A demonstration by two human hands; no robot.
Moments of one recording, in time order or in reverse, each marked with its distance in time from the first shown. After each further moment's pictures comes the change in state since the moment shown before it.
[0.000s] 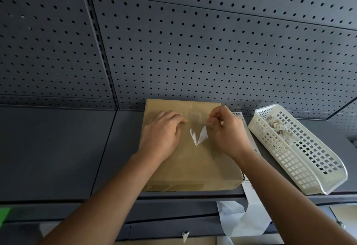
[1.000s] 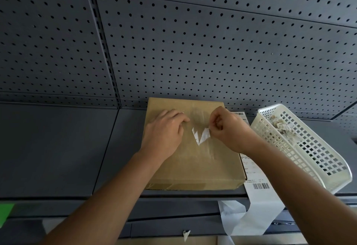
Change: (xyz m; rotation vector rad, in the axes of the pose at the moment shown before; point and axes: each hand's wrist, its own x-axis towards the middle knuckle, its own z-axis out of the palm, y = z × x) left_hand 0.000 0.001 0.000 0.016 0.006 -0.014; right_hand 0.010 -0.010 -0.020 -0.176 -0.324 0.047
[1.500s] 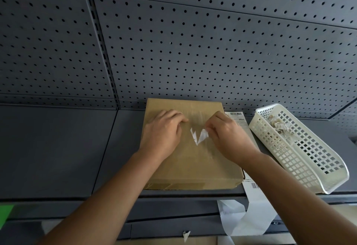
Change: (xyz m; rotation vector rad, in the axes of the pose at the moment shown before) left_hand -0.001 0.002 -0.003 0.003 -0.015 -0.012; right_hand -0.009 0.013 0.023 -0.198 0.187 -0.281
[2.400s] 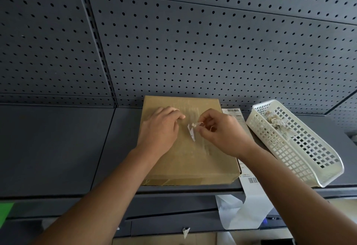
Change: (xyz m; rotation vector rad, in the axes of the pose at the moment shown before) left_hand 0.001 0.001 -0.002 0.016 -0.051 -0.005; right_hand -0.004 -0.025 -0.026 0.389 -0.110 0.230
